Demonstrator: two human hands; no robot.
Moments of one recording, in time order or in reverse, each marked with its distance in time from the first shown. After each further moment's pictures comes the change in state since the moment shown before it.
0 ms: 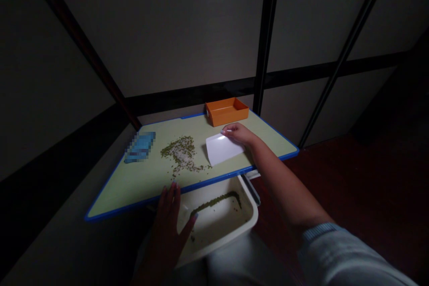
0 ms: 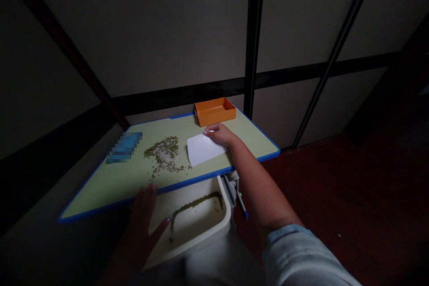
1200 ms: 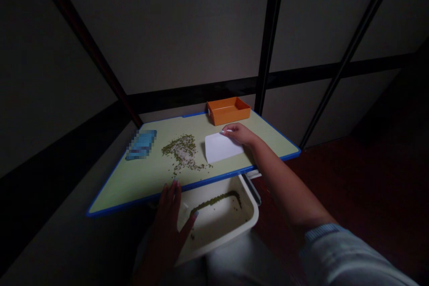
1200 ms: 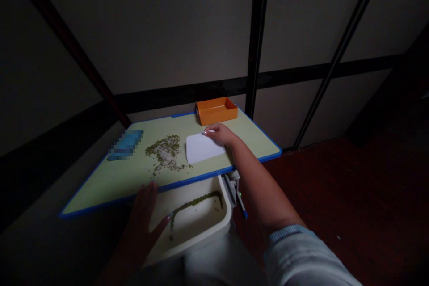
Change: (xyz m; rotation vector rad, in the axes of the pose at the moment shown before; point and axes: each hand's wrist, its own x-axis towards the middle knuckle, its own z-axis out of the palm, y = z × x) left_hand -0.001 0.000 0.001 0.009 -0.006 0.000; right_hand -0.004 -0.002 0.002 -0.077 -0.050 -0.043
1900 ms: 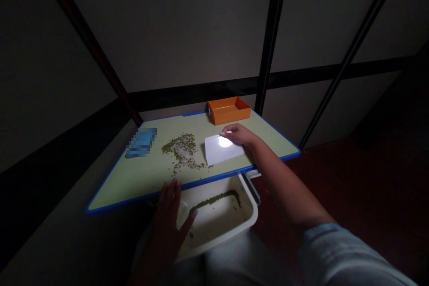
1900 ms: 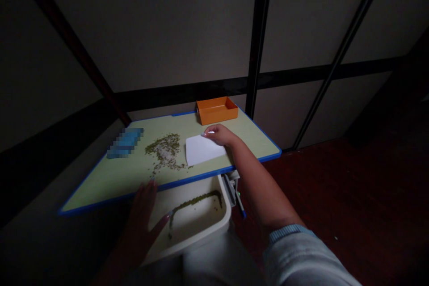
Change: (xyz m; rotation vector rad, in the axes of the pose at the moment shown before) left_hand -0.001 0.001 0.001 0.006 0.009 0.005; right_hand 0.004 0.008 0.001 -0.007 -0.065 0.055
